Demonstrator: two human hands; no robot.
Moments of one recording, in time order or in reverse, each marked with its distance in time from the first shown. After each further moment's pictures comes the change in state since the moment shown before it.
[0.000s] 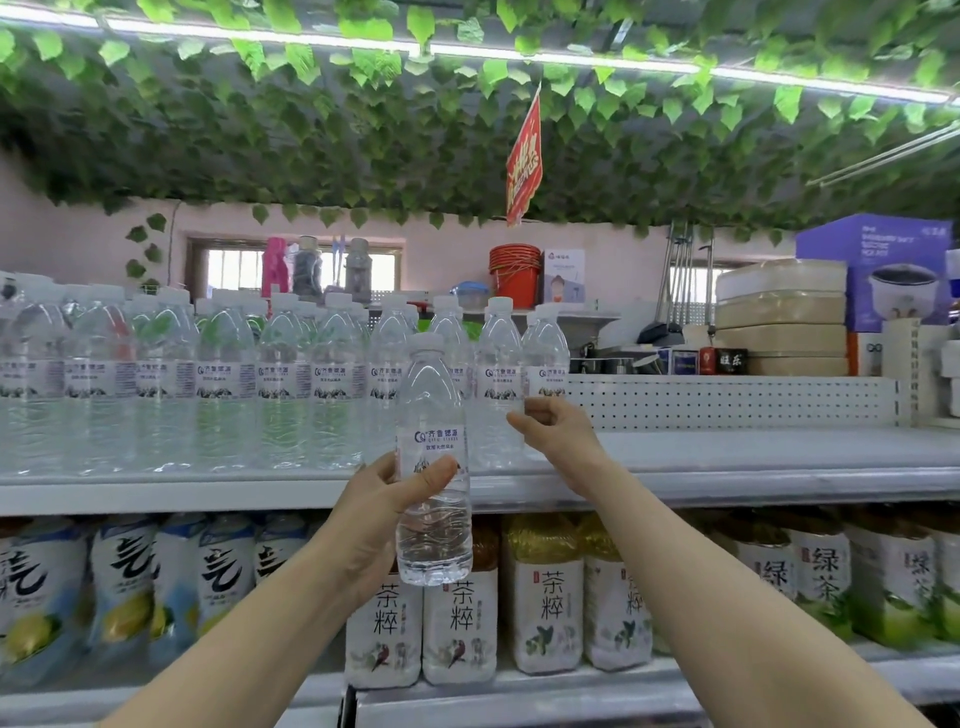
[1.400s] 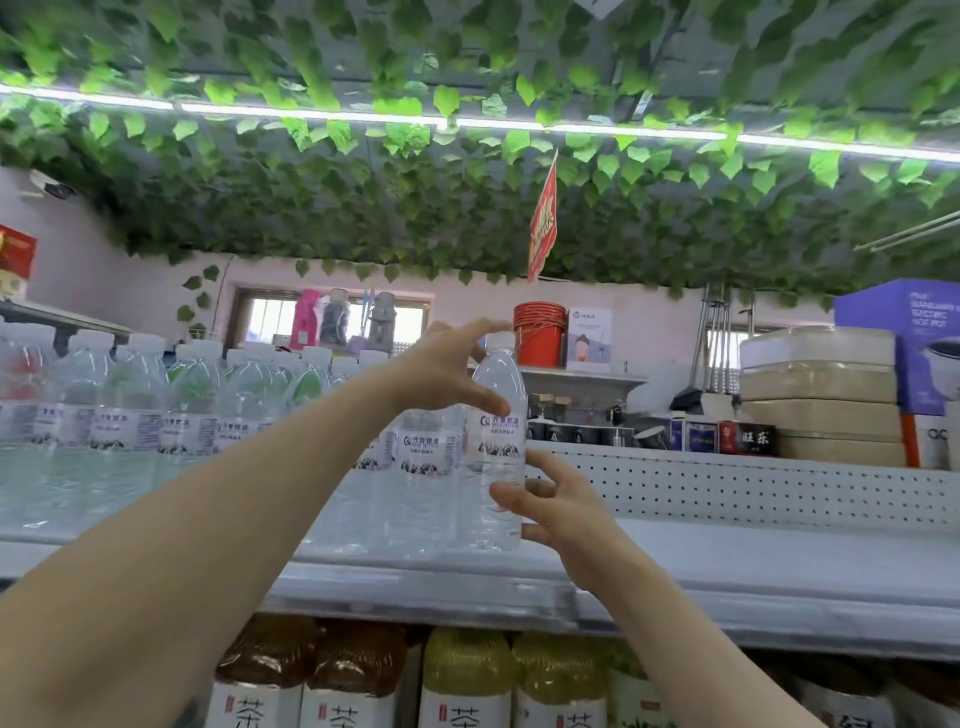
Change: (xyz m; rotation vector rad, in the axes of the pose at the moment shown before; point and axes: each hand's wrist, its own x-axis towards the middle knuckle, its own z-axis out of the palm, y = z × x) left_hand 0.174 0.099 0.143 1.279 -0.097 0.498; right_hand 0.006 -0.010 -0.089 0.278 -0.300 -0.014
